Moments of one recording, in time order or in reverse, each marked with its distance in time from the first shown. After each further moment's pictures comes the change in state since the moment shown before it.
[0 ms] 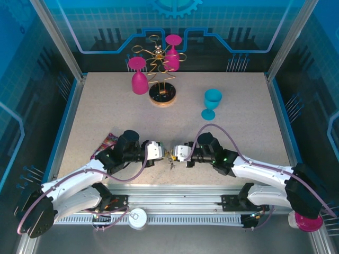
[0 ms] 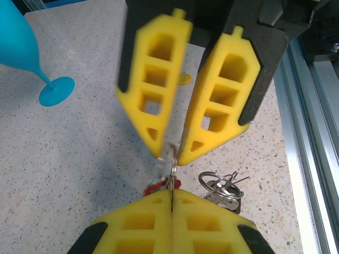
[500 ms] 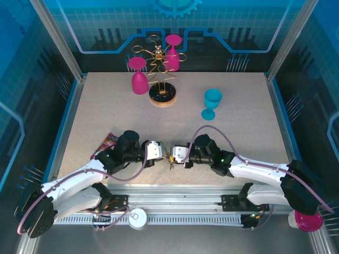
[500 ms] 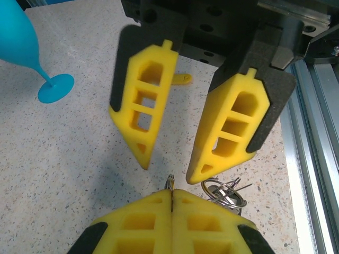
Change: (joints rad) left arm 0.000 0.000 -0.004 0.008 -0.003 -0.025; right arm 0.017 0.041 -0.010 0.051 0.057 0.021
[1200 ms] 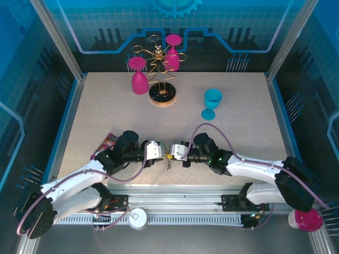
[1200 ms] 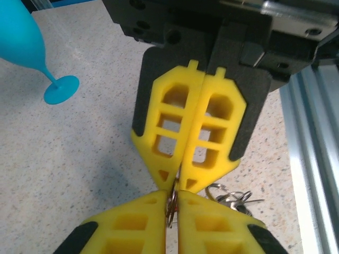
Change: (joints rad) left arm 0.000 -0.014 -0.006 -0.003 -0.021 -0.001; right arm -0.008 0.056 0.013 0.064 -0.082 0.070
